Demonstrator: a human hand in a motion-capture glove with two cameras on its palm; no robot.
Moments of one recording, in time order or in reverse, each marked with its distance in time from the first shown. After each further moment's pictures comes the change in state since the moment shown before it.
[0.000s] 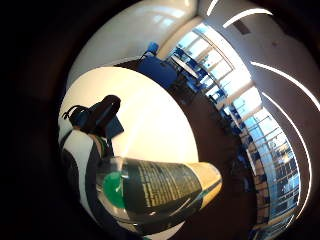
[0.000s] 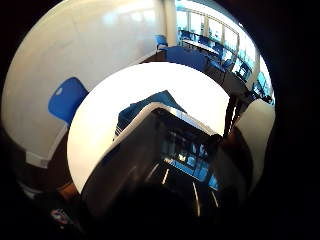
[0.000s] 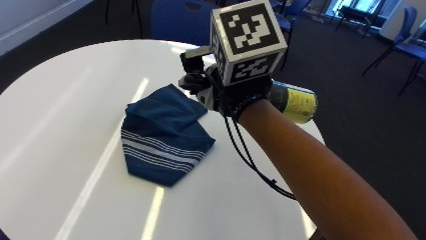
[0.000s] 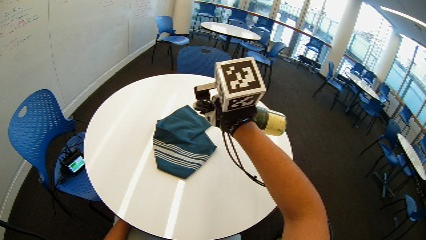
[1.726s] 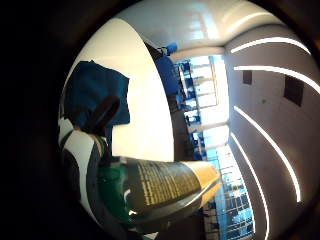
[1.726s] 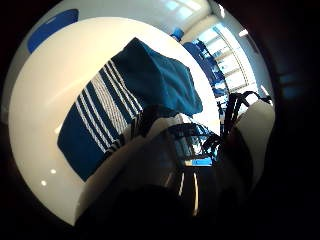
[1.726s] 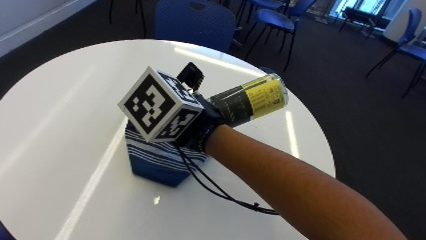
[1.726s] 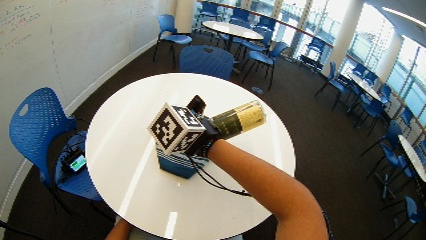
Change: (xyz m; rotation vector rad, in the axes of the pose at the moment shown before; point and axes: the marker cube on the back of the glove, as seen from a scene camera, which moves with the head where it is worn) arm -0.104 0.034 0.045 -0.014 0.427 -0.440
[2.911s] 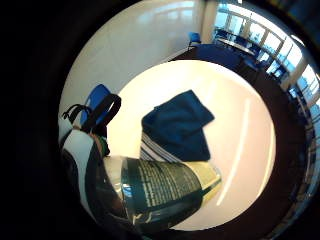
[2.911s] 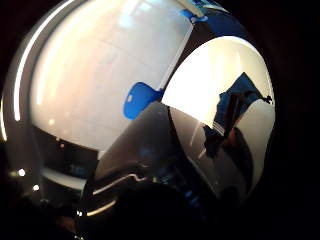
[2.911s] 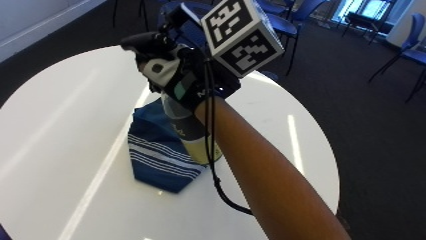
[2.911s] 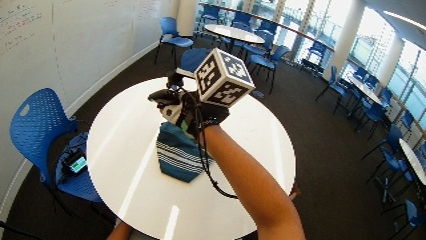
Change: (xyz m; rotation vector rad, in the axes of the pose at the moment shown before) arm 0.071 -0.024 -0.057 -0.025 -1.407 0.536
